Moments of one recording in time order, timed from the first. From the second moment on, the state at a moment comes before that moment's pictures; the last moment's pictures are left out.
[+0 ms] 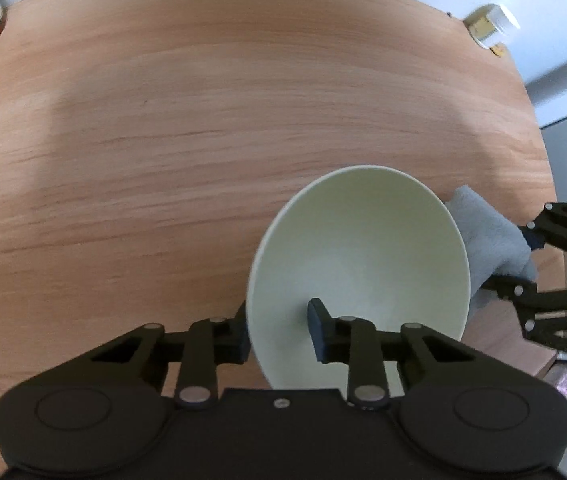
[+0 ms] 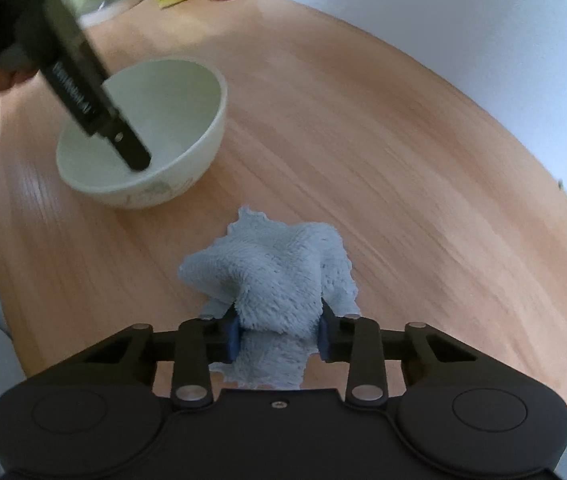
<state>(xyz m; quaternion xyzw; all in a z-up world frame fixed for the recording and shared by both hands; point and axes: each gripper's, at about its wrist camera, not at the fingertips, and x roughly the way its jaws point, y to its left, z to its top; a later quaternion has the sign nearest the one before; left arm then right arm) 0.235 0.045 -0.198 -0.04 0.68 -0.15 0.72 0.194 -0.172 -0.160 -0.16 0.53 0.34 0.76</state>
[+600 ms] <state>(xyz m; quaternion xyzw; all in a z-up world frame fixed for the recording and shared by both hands) 0.202 0.096 -0.182 -0.27 0.63 -0.04 0.72 0.172 -0.210 -0.128 -0.01 0.51 0.33 0.80</state>
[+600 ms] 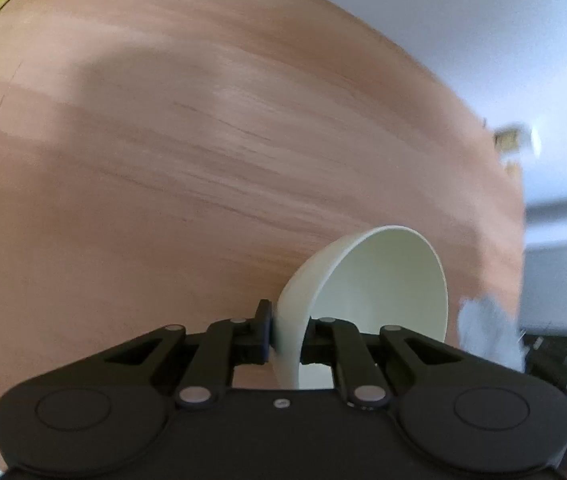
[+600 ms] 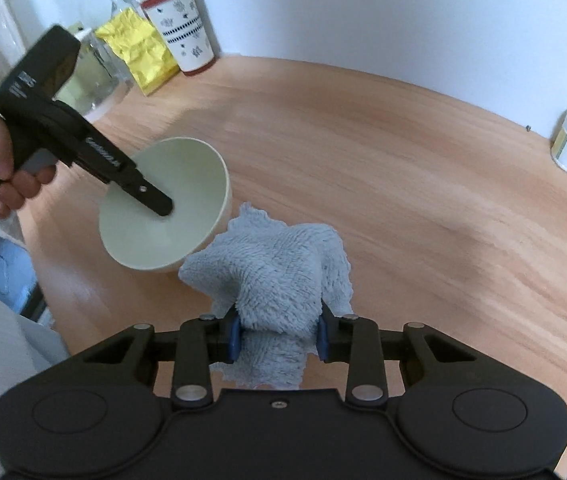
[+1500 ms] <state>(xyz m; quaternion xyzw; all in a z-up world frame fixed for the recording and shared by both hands) 0.159 0.085 -0.122 -0.37 0.54 -0.08 0.76 0.134 -0.156 -0.093 0.02 0.45 0.42 0.79</state>
